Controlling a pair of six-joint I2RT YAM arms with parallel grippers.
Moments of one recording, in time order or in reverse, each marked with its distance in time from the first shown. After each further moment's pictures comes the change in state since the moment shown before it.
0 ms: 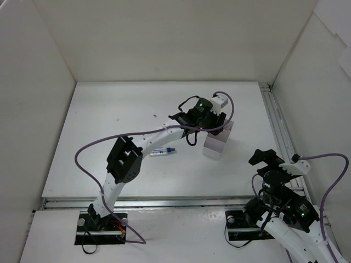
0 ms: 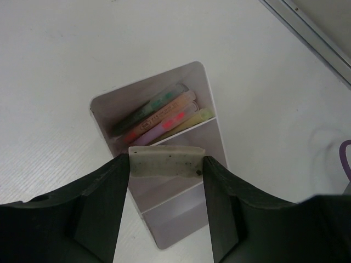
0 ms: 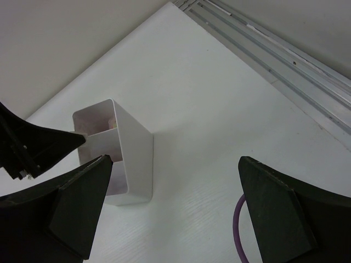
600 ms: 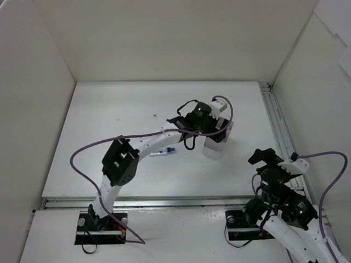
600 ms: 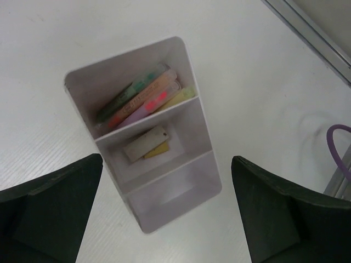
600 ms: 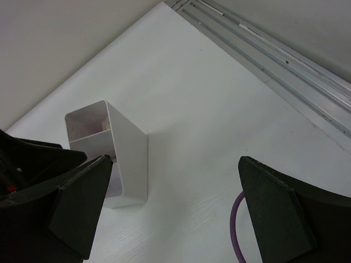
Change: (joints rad) left arm -0.022 -0.045 -0.097 0.046 0.016 -0.018; right arm -0.005 0.023 0.000 -0.014 0.021 0.024
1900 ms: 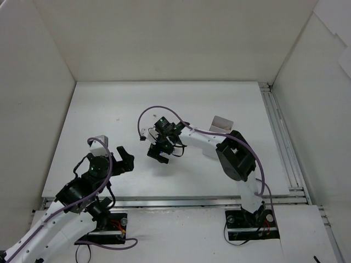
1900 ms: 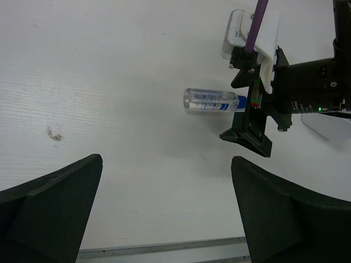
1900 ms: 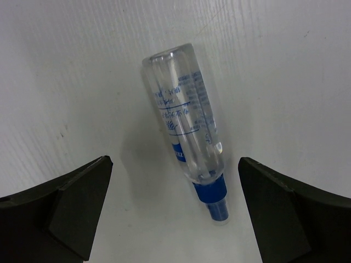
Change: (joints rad) left arm 0.234 -1.634 -1.233 -0.385 -0.585 -0.415; right arm 0.175 1.836 0.880 0.314 -1.231 -1.287
